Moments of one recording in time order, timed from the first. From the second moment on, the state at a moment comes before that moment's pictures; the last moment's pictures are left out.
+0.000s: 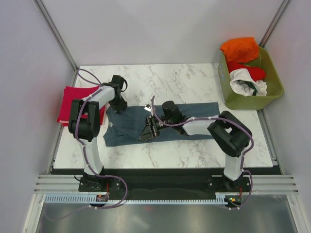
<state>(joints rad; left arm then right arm) -0.18 2.01 1.45 -0.71 -0.21 -0.77 0.77 1.91 0.98 0.55 -0.97 0.88</state>
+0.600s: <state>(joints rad) -0.19 1.63 1.21 -0.70 -0.21 -0.75 0.79 1.82 1.13 -0.03 -0.44 0.55</state>
